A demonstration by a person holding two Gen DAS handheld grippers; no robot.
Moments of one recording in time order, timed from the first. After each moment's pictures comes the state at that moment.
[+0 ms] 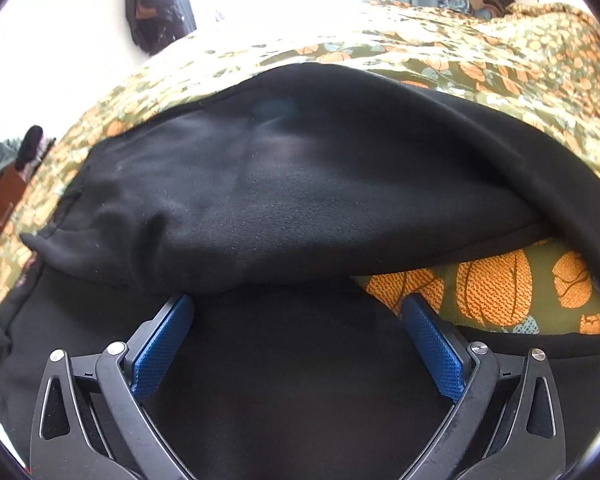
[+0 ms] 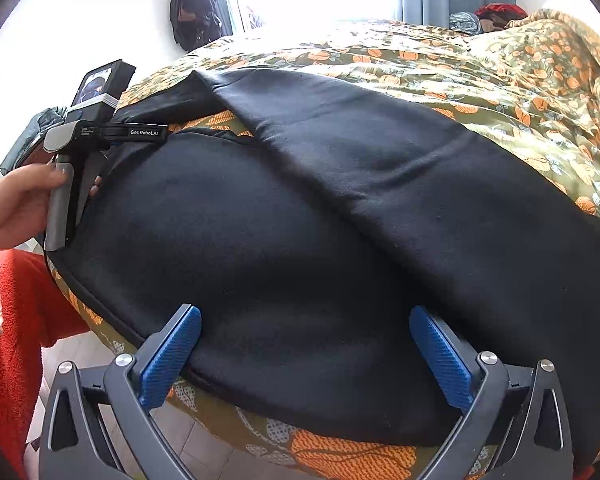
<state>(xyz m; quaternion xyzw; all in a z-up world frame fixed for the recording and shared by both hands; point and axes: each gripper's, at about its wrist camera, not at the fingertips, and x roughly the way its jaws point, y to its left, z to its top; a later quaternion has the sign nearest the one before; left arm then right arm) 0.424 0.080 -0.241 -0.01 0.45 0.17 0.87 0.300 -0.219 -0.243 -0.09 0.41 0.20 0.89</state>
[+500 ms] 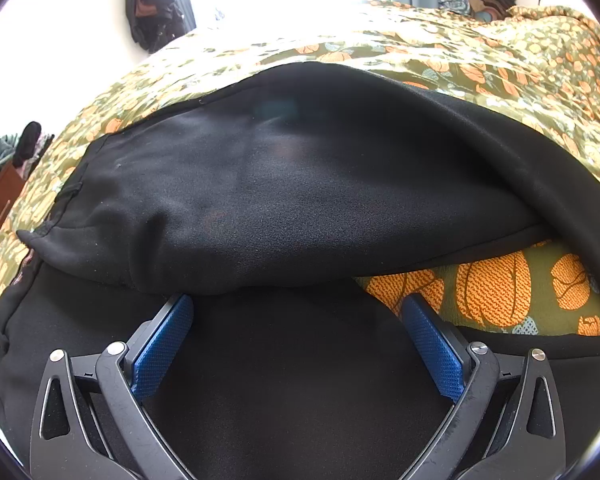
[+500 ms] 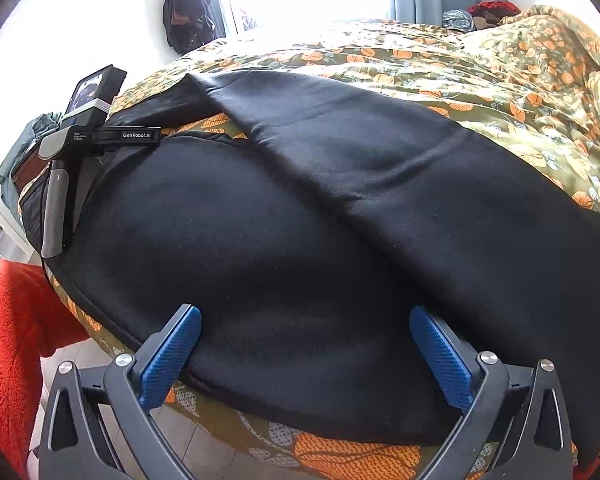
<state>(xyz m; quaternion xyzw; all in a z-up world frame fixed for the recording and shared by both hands) 0.417 0.082 -0.243 -0.01 0.45 0.17 0.87 0.301 -0.218 -0.243 -0.09 0.41 0.19 0.89</state>
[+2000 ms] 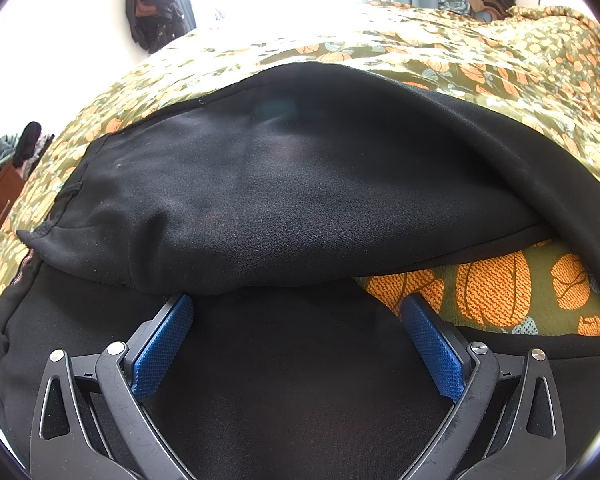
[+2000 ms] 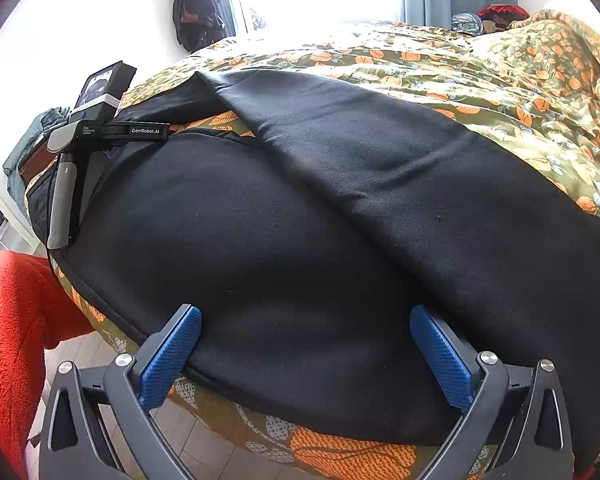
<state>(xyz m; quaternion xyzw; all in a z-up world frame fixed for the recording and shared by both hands) 0.417 0.082 -0.243 -0.01 0.45 0.17 0.88 0.301 -0.219 -0.243 -0.09 0.41 0.20 0.88</state>
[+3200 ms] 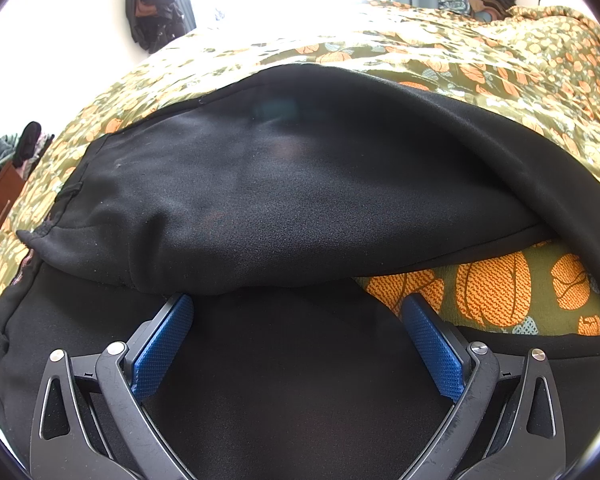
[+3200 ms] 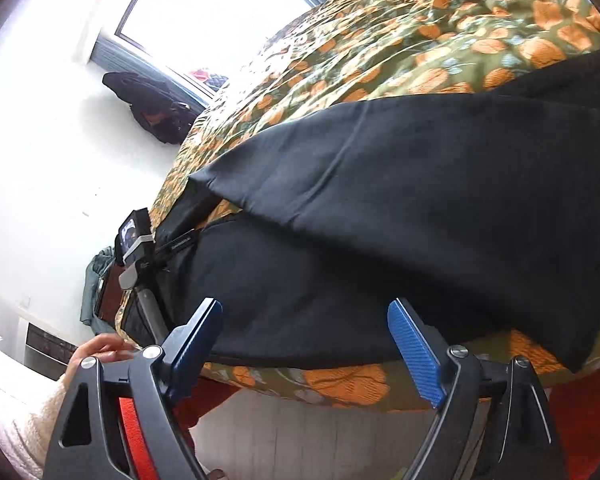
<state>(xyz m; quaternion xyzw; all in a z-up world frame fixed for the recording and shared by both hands) 0.417 0.082 -0.243 -0.01 0.45 0.17 0.88 0.298 -0.306 -0.211 0.23 0.44 0.21 0.84</state>
